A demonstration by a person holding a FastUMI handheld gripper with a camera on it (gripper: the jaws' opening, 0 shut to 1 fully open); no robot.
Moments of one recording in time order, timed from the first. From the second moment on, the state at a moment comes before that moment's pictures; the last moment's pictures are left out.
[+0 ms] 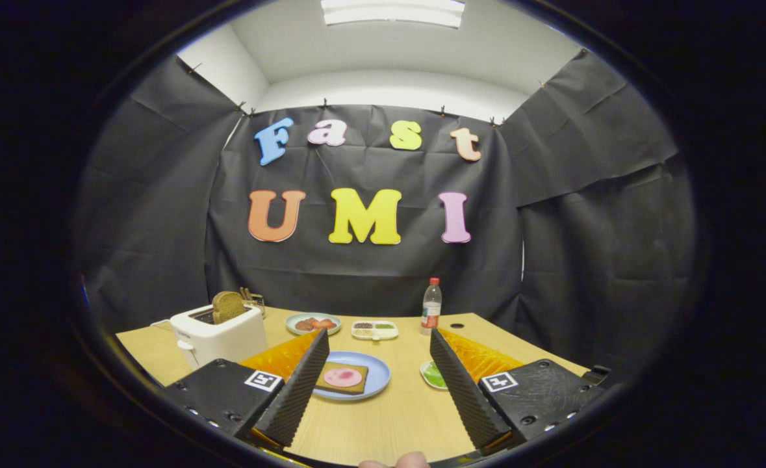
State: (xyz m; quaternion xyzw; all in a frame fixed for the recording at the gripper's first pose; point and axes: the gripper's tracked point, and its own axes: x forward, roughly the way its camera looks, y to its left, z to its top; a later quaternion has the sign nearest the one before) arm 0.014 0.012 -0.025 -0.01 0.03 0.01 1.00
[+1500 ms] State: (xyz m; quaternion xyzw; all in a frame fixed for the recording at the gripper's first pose) arm 0.215 -0.142 -0.175 -0.04 0.29 0.05 0.95
